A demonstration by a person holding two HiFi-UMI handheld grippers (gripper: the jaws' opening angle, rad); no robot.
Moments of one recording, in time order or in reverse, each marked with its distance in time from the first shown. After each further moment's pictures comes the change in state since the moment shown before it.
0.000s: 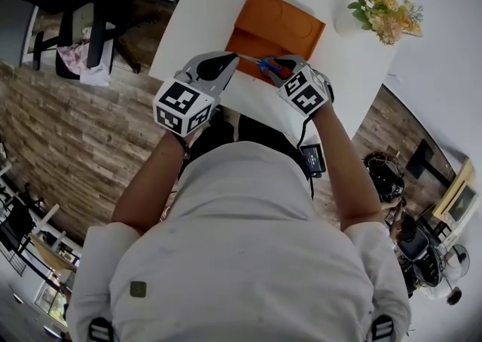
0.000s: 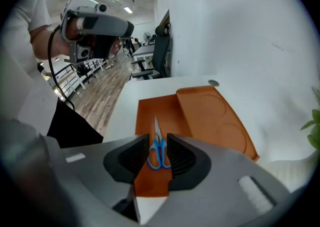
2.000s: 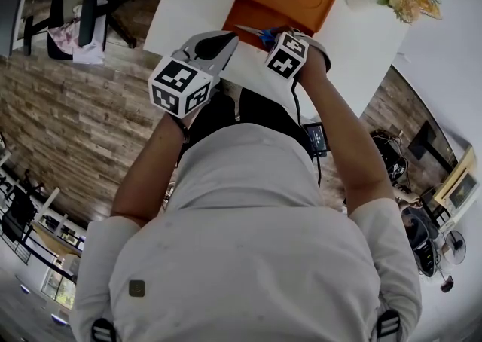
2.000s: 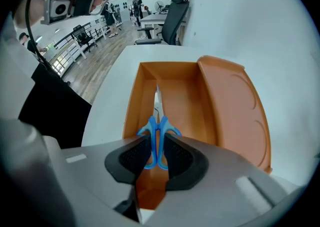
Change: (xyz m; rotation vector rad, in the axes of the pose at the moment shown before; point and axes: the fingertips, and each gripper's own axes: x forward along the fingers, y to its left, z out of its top) left arm -0.001 0.002 -0.043 -0.081 0.050 -0.005; right arm 0.069 0.009 -0.037 -0.164 0.296 -0.017
